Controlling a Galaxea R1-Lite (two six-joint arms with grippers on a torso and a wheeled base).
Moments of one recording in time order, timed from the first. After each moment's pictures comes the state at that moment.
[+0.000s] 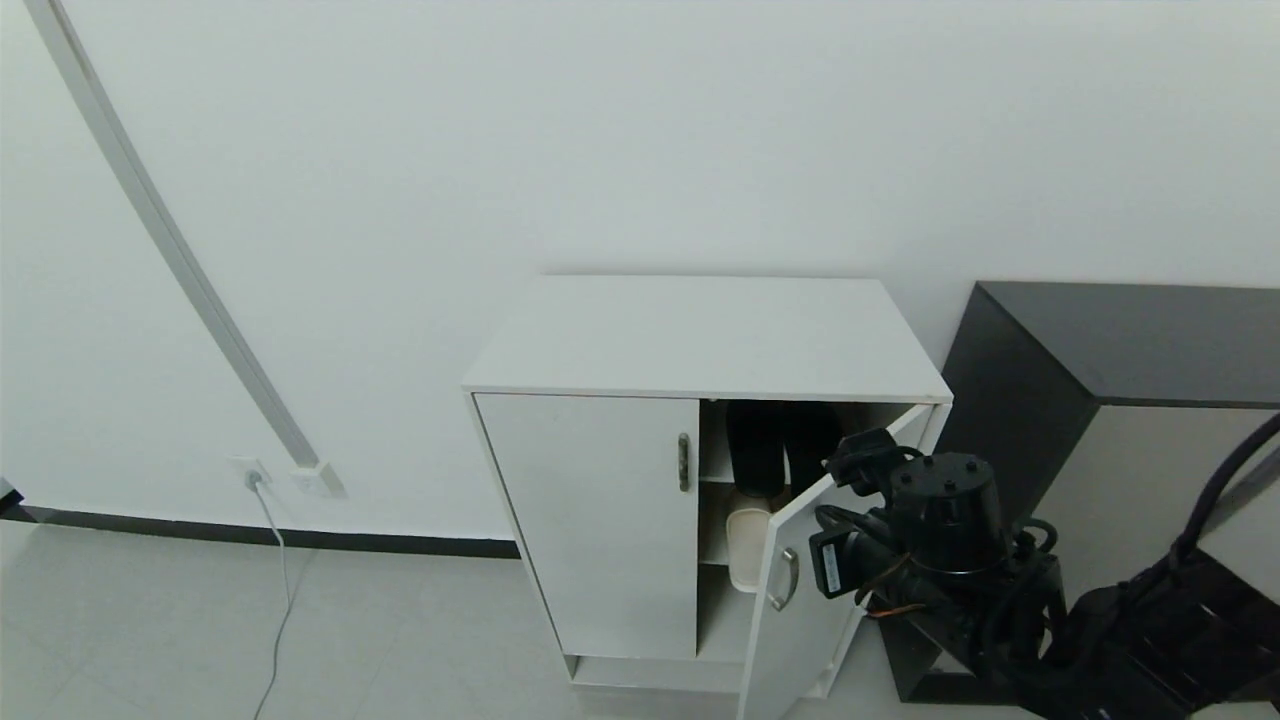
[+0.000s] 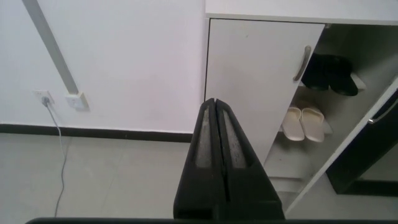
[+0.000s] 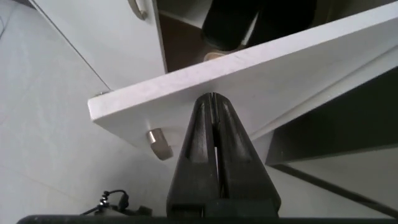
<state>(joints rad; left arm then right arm) 0.00 0.00 0.00 0.00 0.03 -0.02 0.70 1.96 -0.65 -0.94 -0.37 0.07</state>
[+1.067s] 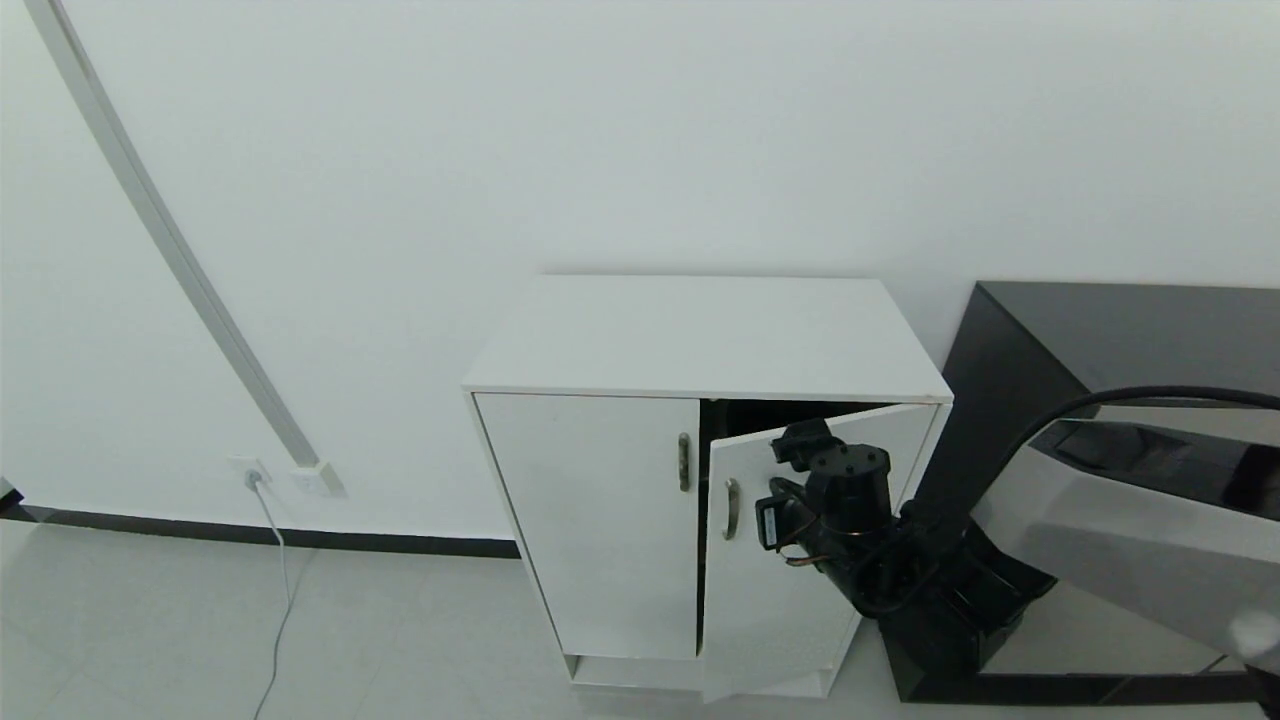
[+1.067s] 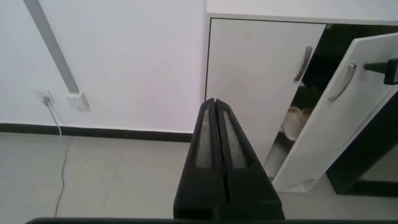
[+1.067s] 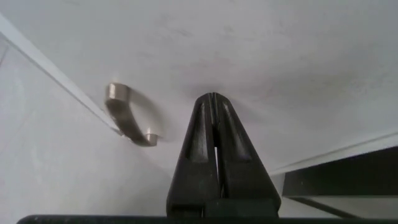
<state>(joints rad) 0.00 0.00 0.00 0.00 0.03 -0.02 0.64 2.29 -0.96 -1.05 -0.36 0.08</state>
